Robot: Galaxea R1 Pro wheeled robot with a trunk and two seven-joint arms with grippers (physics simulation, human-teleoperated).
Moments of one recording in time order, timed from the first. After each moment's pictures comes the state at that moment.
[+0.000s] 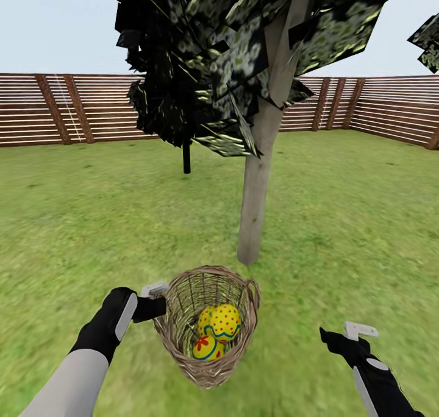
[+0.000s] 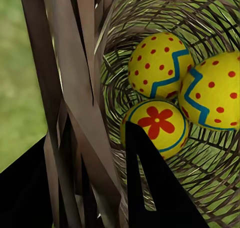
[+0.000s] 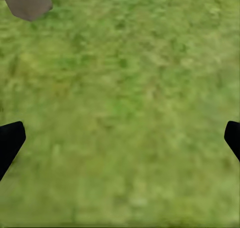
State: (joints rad) left arm -0.66 -0.02 0.13 -0.82 0.14 0.91 -0.11; right arm -0.31 -0.10 -0.29 -0.93 0.02 0.22 0.05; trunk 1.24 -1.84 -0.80
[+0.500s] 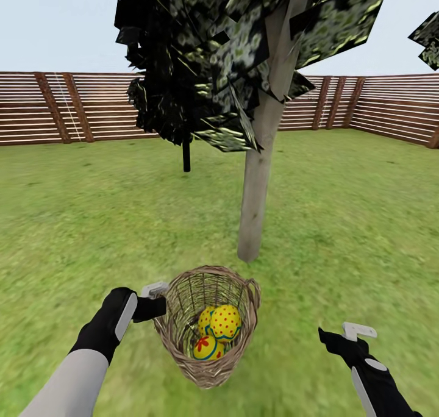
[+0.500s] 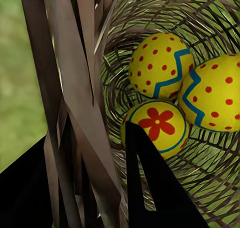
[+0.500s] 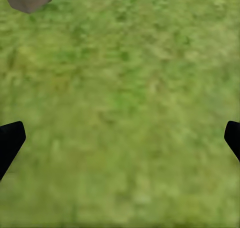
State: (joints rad) left arm -0.66 -0.02 0.13 -0.82 0.14 0.92 -0.11; right arm -0.31 -0.10 -0.29 -0.93 0.02 0.22 0.05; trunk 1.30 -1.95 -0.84
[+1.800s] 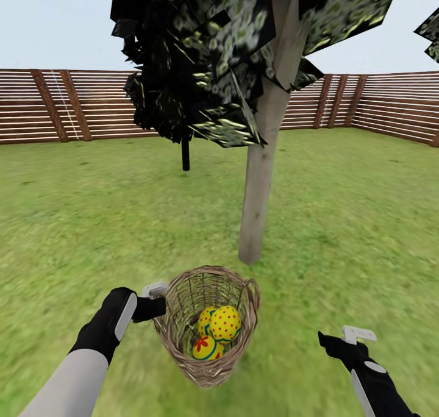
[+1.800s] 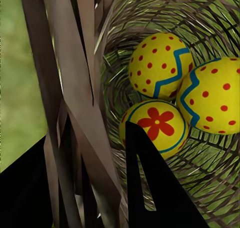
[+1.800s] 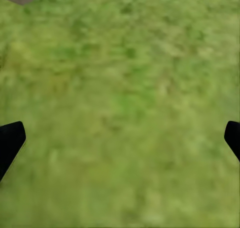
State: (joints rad) left arm -0.66 -0.02 0.13 -0.82 0.14 0.91 -0.11; right arm -0.31 -0.10 -0.29 -0.90 0.02 0.22 0.05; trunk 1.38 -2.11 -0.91
